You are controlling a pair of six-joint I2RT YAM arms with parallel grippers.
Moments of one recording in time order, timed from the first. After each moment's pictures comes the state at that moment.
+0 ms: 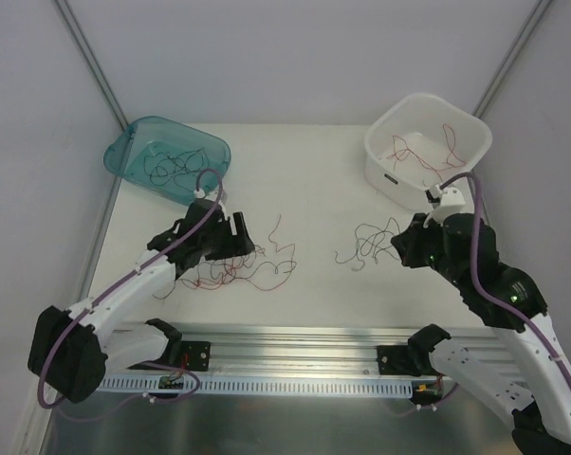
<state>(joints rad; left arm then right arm) -0.49 1.15 0.72 -0.42 0.01 -0.61 0.57 0.68 1.14 -0.95 0.17 0.36</state>
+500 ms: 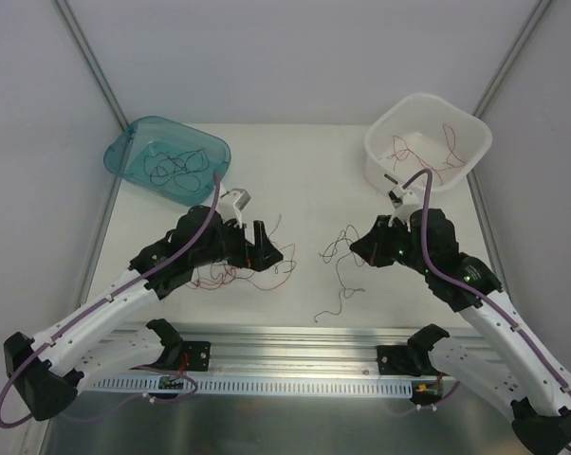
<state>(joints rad) -0.69 0.89 0.80 -0.42 0.18 -0.56 0.58 0.76 0.88 -0.64 -0.15 0.49</state>
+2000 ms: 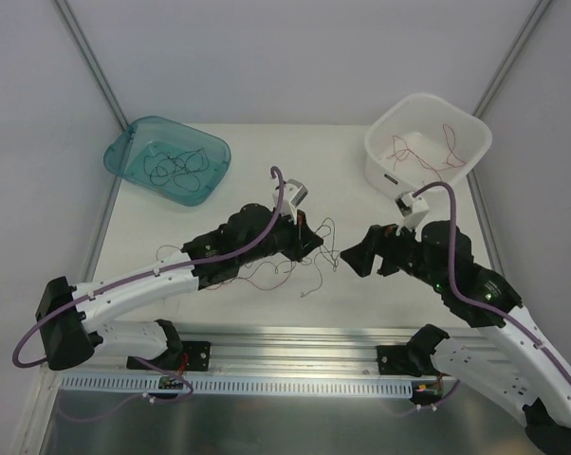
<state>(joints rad) -1.02 1.21 0.96 -0.04 -0.01 -0.50 0.72 0.67 0.91 -0.66 -0.07 0.50</state>
